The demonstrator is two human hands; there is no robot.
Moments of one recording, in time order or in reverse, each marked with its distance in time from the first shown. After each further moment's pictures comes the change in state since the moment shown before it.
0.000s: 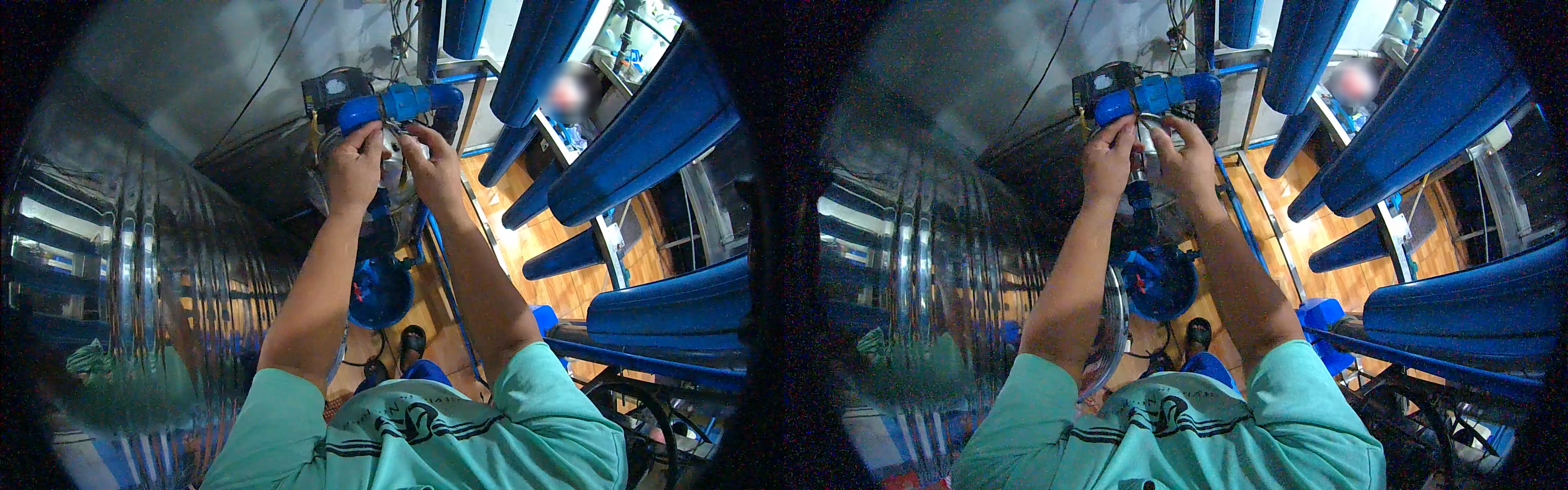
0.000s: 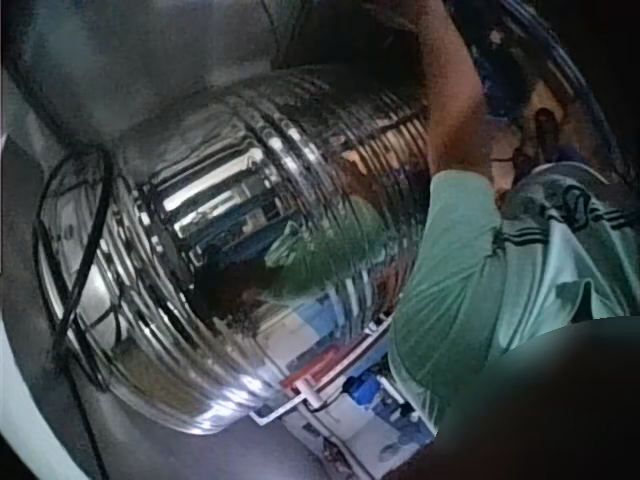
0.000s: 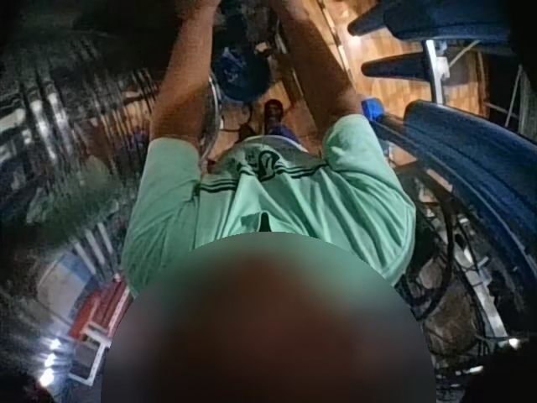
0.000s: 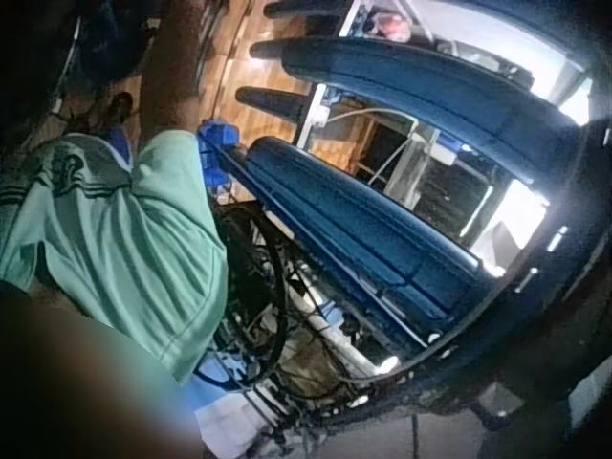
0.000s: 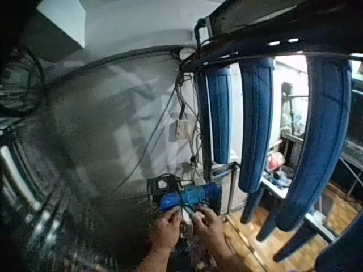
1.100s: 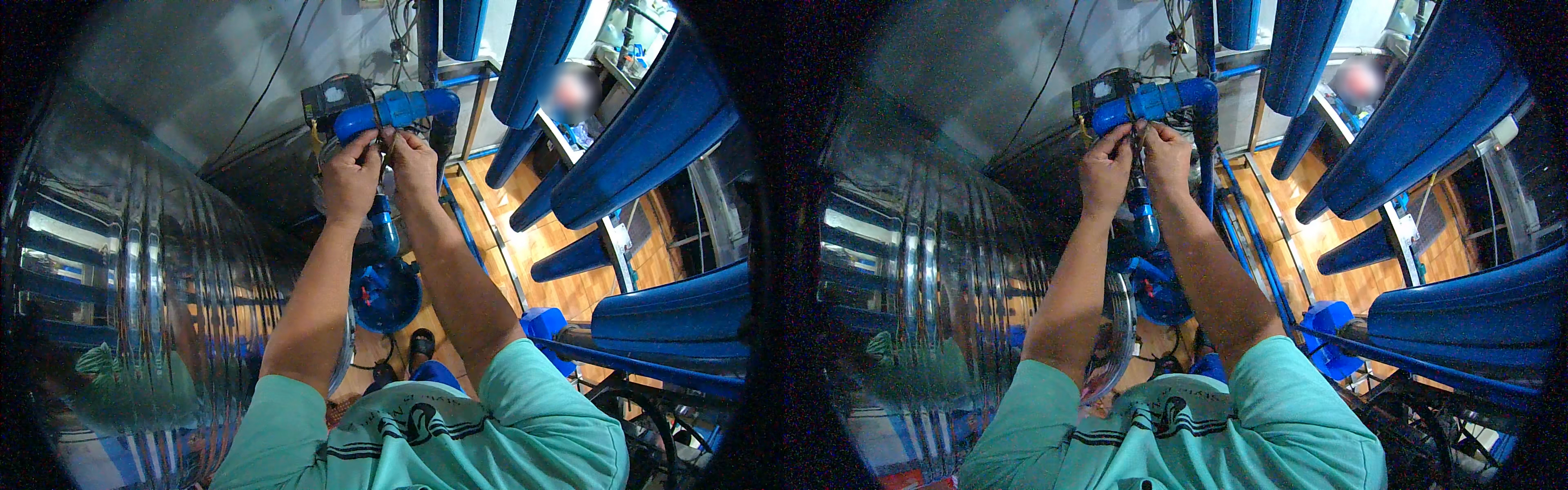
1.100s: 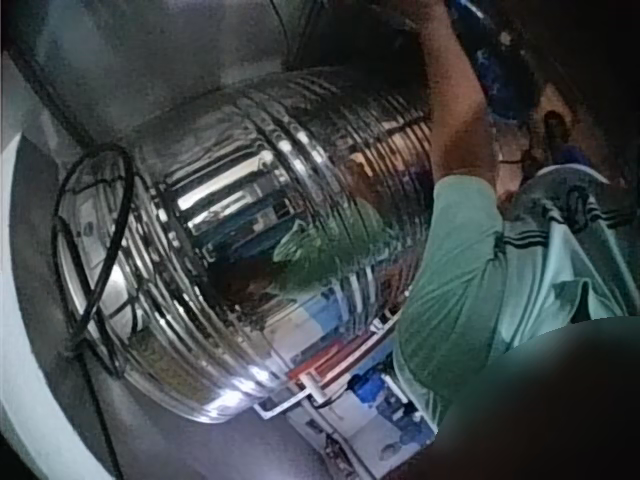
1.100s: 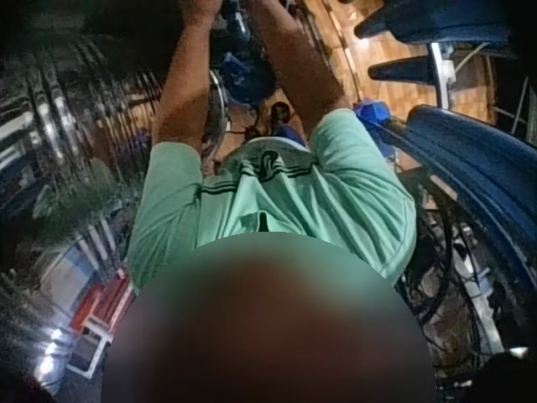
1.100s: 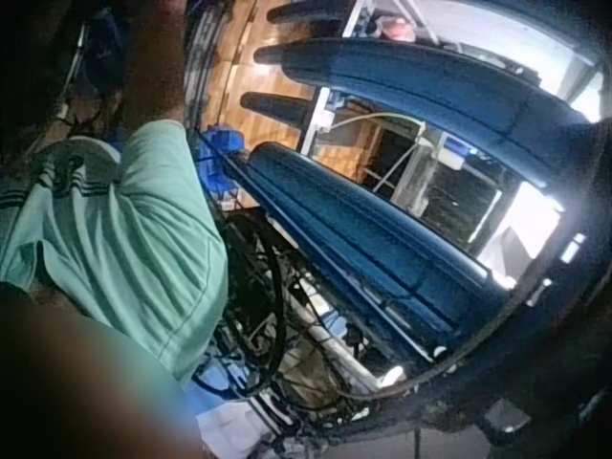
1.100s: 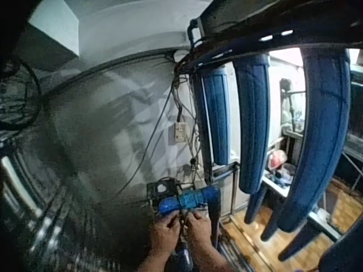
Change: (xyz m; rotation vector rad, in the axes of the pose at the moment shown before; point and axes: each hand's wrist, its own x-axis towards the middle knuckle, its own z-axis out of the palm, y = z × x) left_hand 0.000 -0.004 0.000 0.249 0.071 0.265; right_hand 0.012 -0.006 0.039 0.716 0.062 0.417
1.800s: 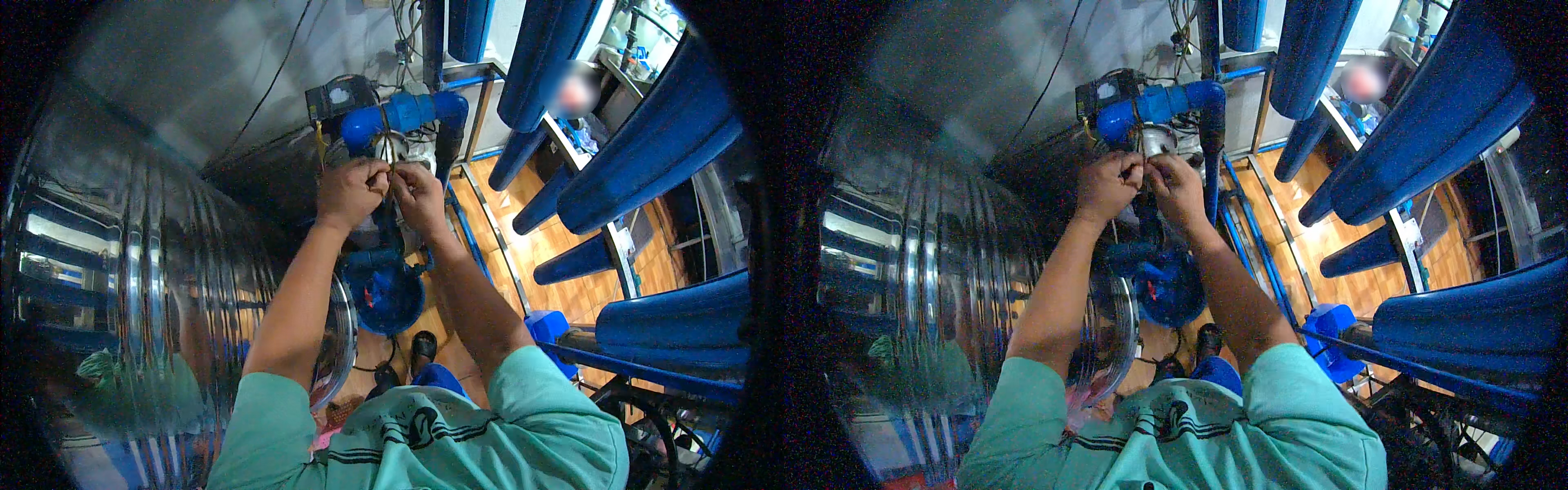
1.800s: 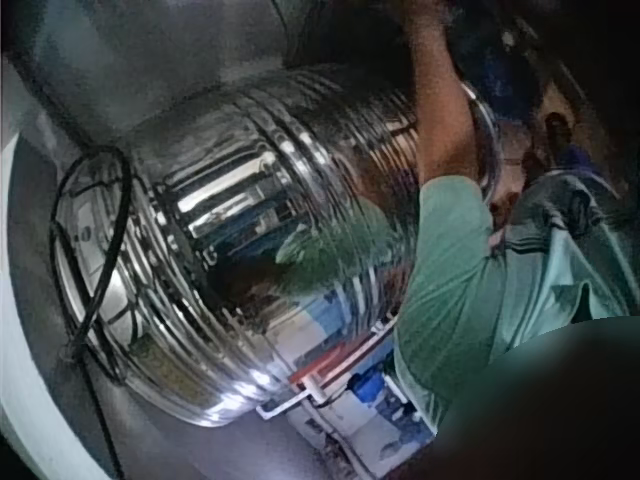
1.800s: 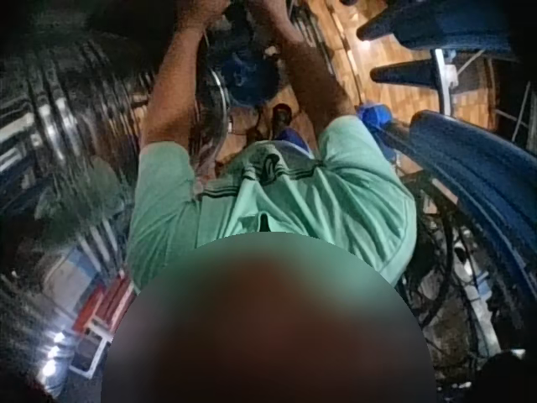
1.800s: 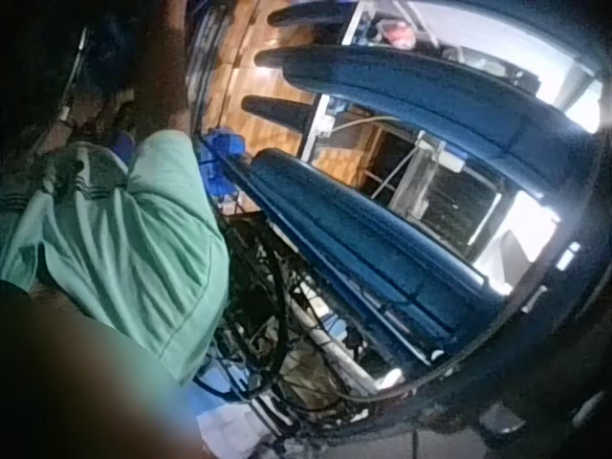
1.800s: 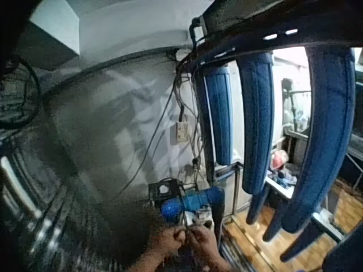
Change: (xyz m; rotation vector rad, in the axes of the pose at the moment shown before) left_hand 0.002 -0.027 -0.021 0.399 -0.324 0.222; right_hand -0.021 0.031 -0.049 -0.797 -0.193 -0.489
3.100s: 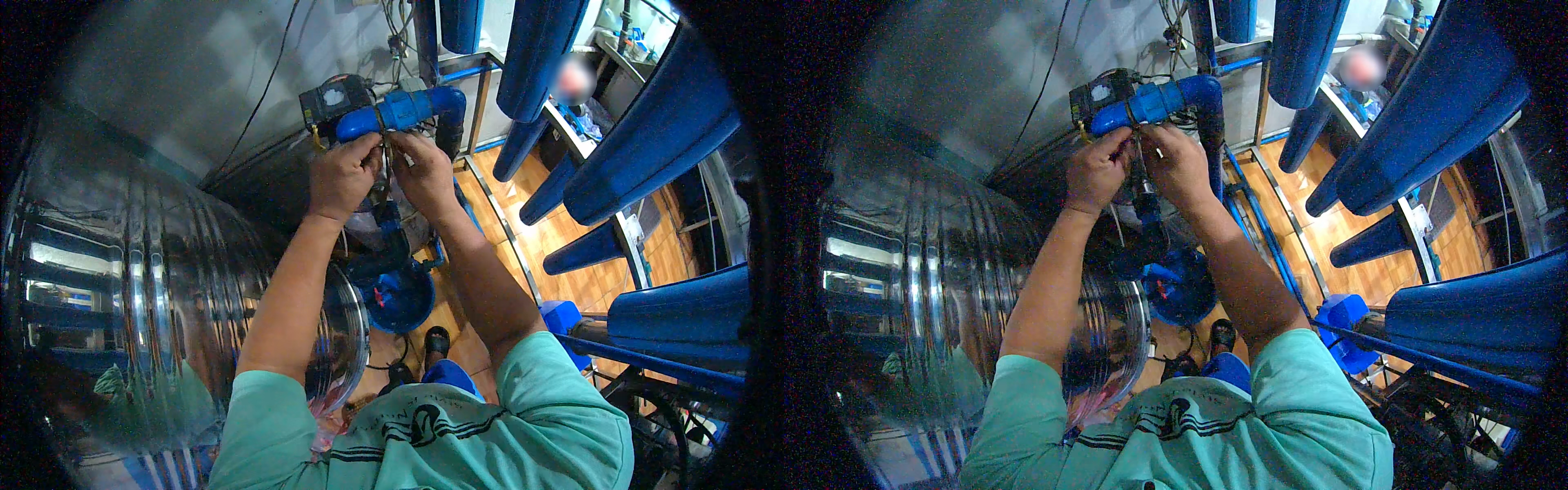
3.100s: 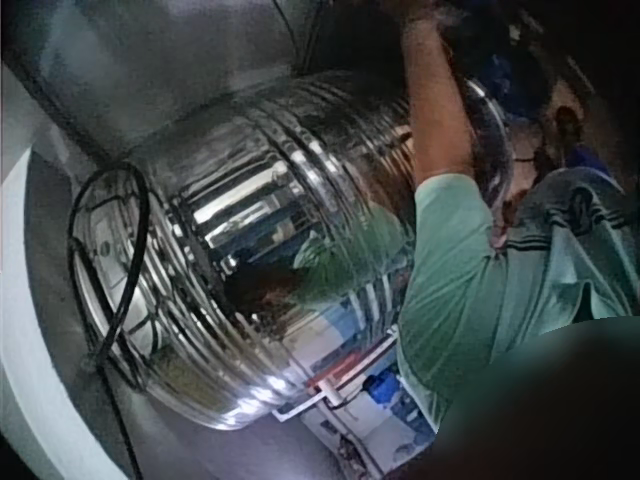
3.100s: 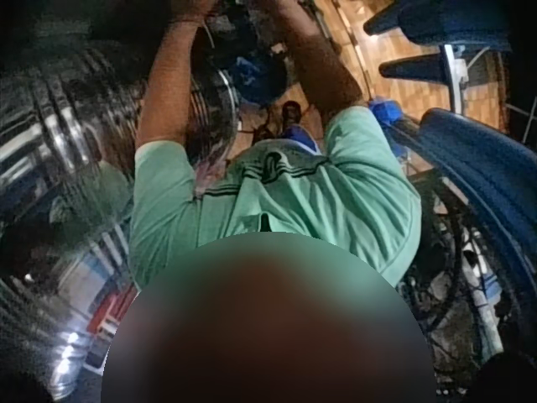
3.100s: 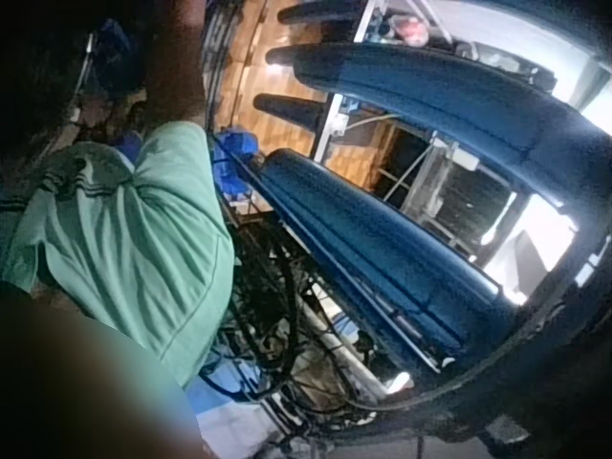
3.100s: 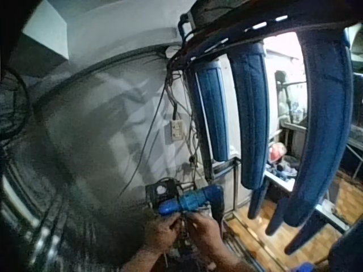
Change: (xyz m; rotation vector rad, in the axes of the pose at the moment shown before) left_hand 0.028 0.005 -0.013 0.035 0.252 0.258; right_hand 0.042 -0.032 -0.011 -0.222 0.068 -0.303
